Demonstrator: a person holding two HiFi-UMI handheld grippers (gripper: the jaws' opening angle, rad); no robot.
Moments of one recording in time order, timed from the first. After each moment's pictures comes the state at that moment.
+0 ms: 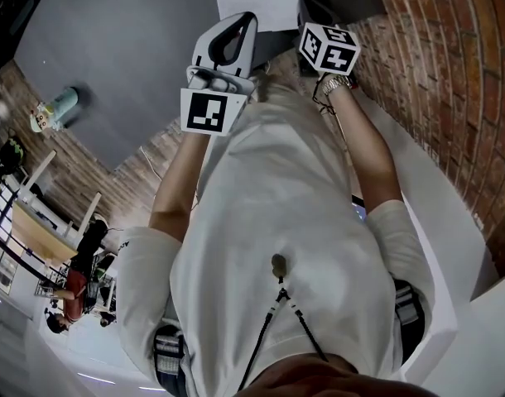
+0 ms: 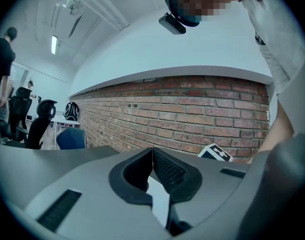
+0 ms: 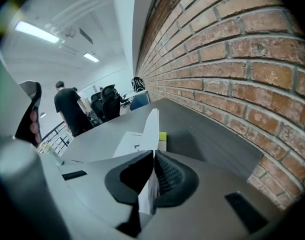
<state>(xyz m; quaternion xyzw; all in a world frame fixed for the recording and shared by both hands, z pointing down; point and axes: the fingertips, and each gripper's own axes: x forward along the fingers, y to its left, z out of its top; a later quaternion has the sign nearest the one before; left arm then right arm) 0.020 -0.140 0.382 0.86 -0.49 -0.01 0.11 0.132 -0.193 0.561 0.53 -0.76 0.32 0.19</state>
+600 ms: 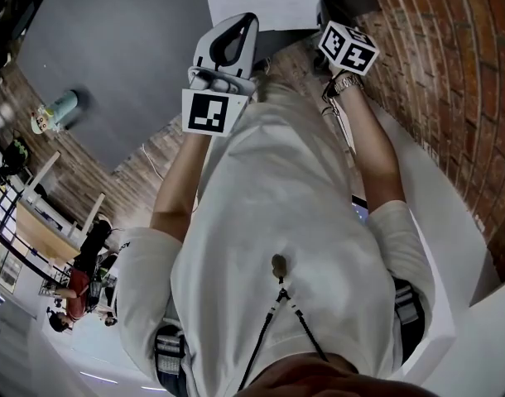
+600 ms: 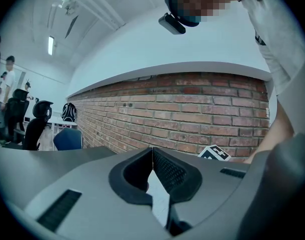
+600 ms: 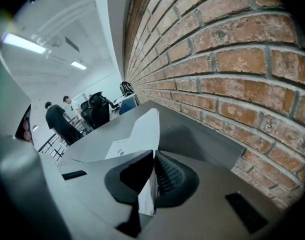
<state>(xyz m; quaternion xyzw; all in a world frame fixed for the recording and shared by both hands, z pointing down) 0.059 -0.137 0.380 0.87 -0.49 -0.01 0.10 0.216 -0.195 0.574 0.56 -0.73 0.36 0.16</state>
